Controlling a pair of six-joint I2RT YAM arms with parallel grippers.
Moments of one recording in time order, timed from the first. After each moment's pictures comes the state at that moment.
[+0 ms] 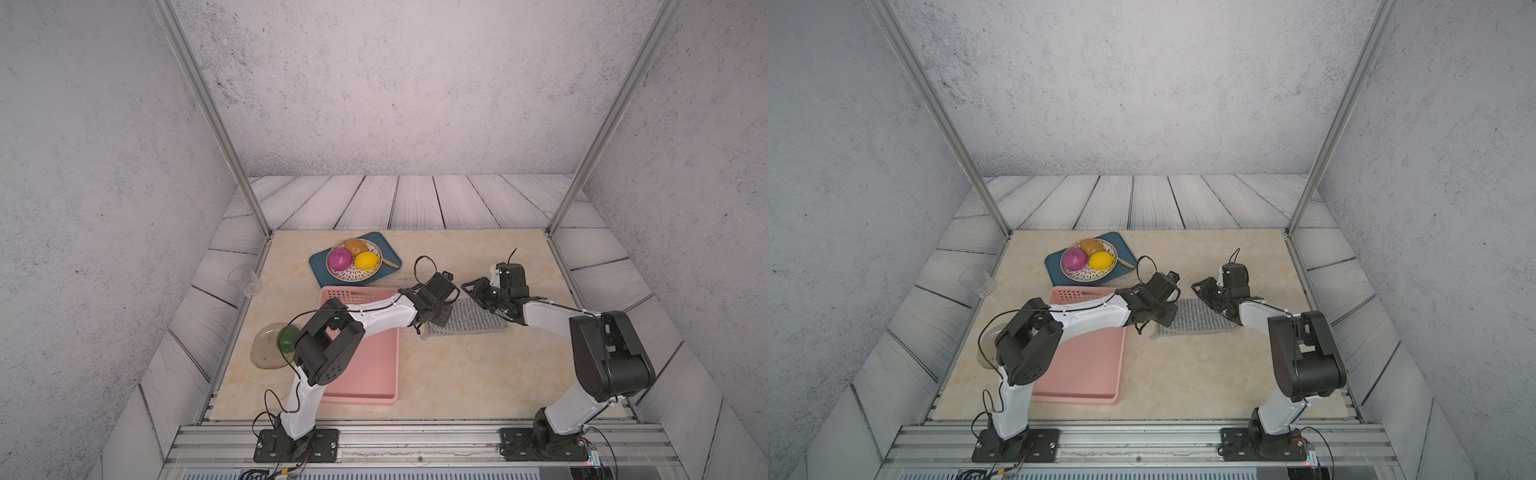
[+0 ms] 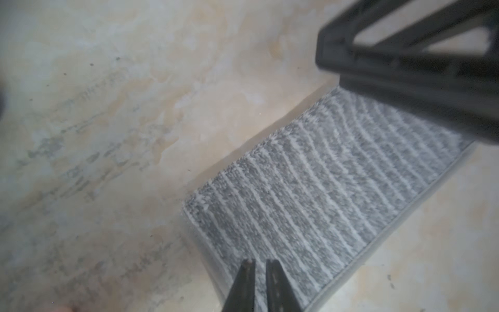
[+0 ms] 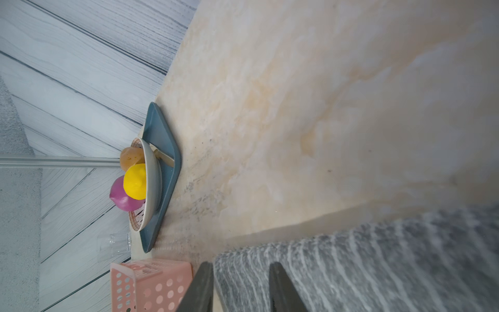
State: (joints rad) left arm -0.89 2.06 1.45 -0.33 -0.09 -0.29; right arm 0.21 1.66 0.84 0.13 -0.39 0.85
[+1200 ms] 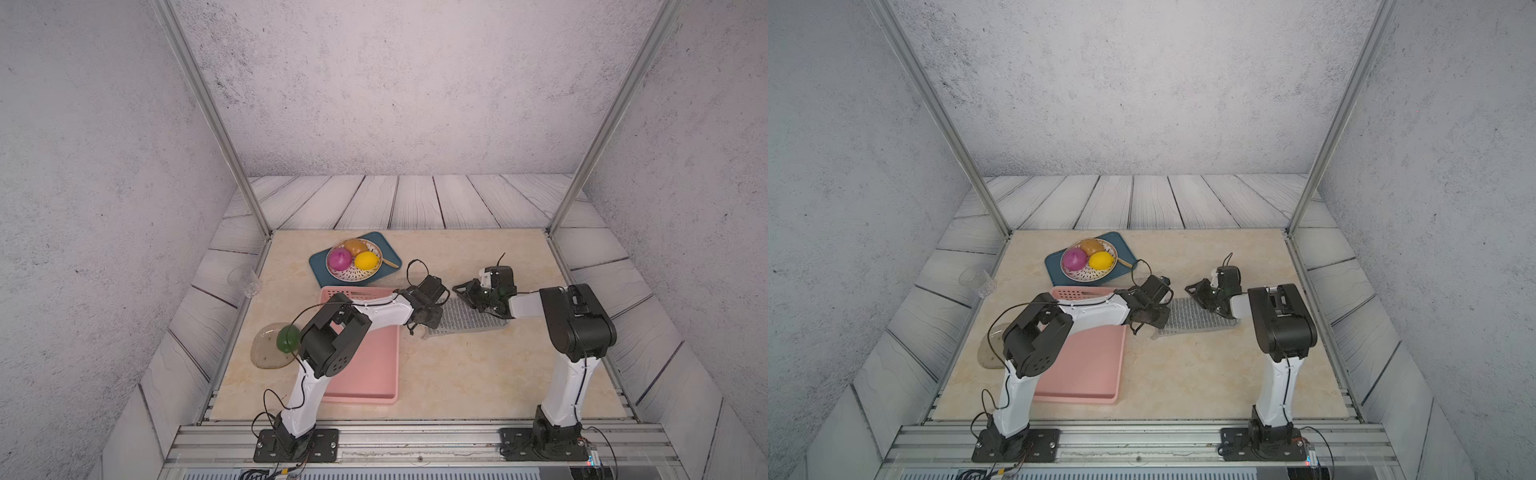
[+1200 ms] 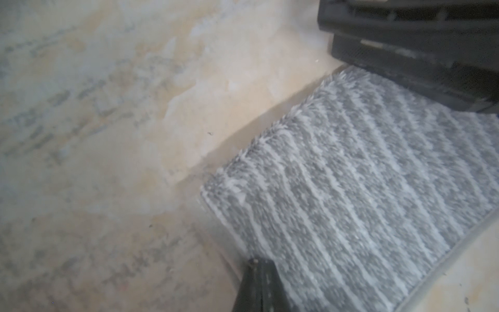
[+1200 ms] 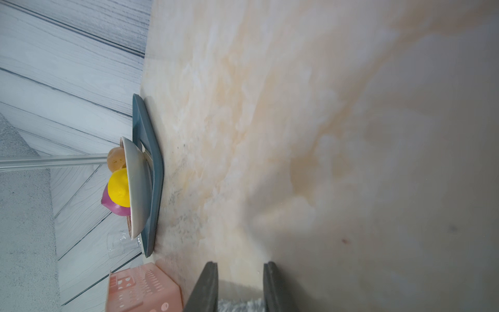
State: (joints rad) left arm -0.85 2.10 1.41 -0.31 -0.05 -0.33; right arm 0.15 1.96 0.91 0.34 -0.53 0.91
